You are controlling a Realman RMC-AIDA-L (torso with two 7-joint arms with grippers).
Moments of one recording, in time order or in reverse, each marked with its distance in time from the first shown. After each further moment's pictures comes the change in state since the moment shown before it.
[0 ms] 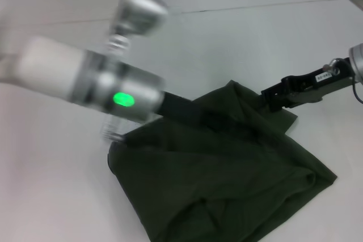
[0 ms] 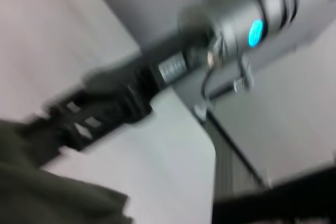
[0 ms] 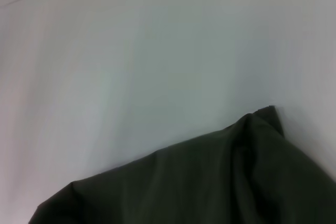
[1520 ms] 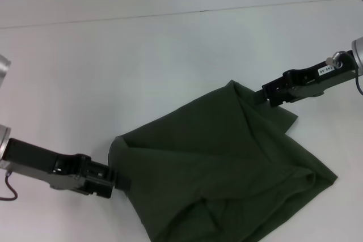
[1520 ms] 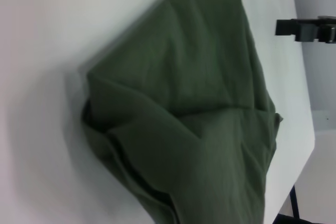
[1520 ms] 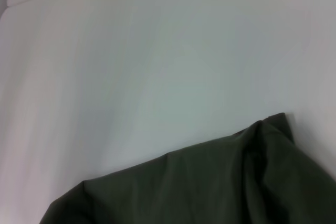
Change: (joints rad) left arm 0.276 0.119 -0.467 0.144 0.576 0.337 -0.294; right arm 0.012 -0.012 0.002 -0.015 0.009 -0.034 -0.002
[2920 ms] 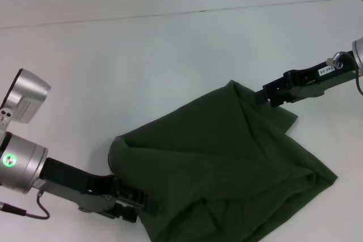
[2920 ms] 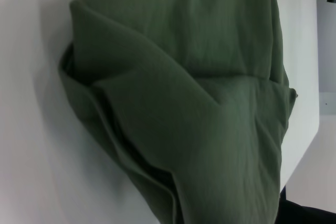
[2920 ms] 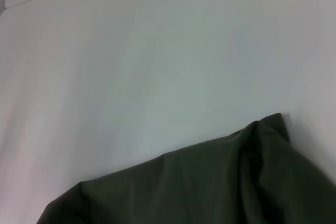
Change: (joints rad) left arm -0.044 -0.069 0.011 -0.107 0.061 -0.056 -0.027; right arm -0.004 0.000 -0.002 0.001 0.001 0.007 -0.002
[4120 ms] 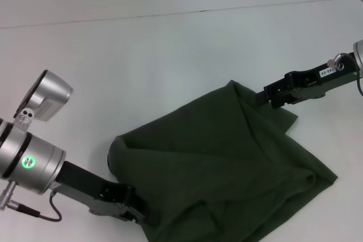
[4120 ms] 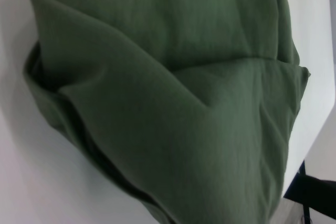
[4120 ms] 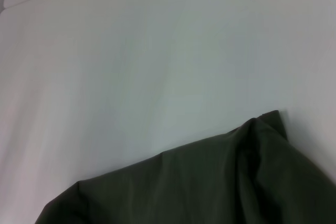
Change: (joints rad) left arm -0.041 -0.026 0.050 -0.010 0.028 -0.025 0.023; right arm -0.005 0.000 0.002 0.001 0.000 -0.001 0.000
